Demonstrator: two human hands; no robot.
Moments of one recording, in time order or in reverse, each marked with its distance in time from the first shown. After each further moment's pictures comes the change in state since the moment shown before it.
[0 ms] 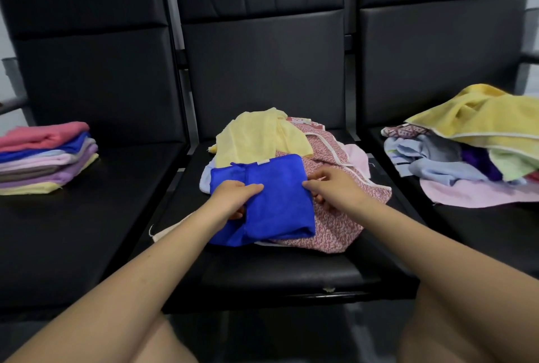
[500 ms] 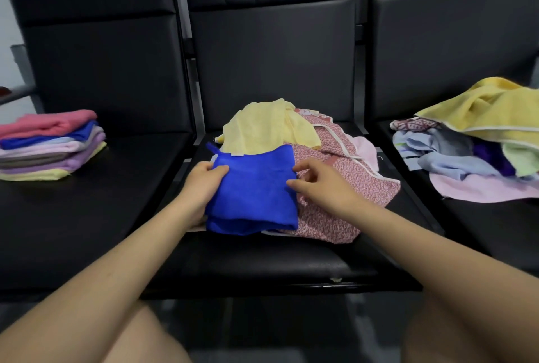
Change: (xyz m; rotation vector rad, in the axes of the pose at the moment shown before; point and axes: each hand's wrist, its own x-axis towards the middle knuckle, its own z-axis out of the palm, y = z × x) left_hand 0.007 -0.023 -0.046 -0.215 0.188 0.037; right_hand -0.012 -0.007 0.028 -0.070 -0.020 -0.243
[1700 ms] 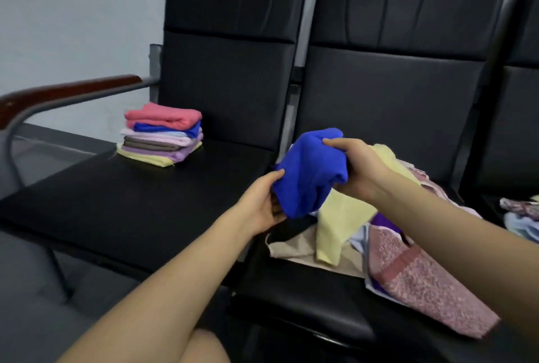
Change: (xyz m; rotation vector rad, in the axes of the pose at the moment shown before) left_hand 0.013 -0.001 -0.092 -0.772 -0.282 -0.250; right_hand 0.073 -0.169 0.080 0.864 -0.266 0.320
